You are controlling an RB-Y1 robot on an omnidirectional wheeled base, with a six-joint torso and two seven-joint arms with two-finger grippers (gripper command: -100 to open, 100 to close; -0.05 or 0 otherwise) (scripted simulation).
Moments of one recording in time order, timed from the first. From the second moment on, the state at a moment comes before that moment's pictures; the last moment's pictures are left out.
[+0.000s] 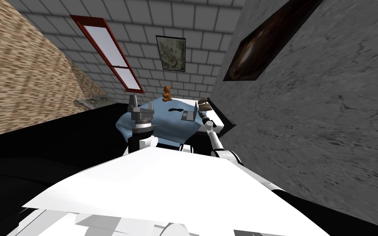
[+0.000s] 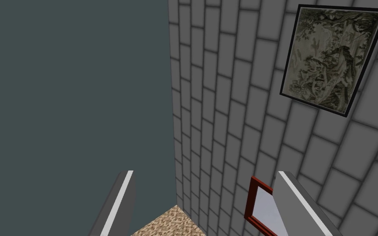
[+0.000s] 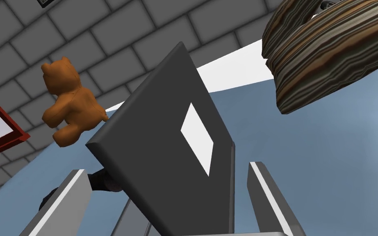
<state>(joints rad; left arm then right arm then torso) 0.48 0.02 0.06 -2.38 0.10 -0.52 0.06 -0.46 -0.13 0.02 -1.21 -1.38 0.13 -0.80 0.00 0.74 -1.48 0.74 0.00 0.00</state>
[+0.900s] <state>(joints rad) 0.48 0.02 0.06 -2.38 0.10 -0.52 0.06 -0.56 -0.11 0.03 -1.08 -1.54 0.19 -0.86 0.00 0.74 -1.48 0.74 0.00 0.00</state>
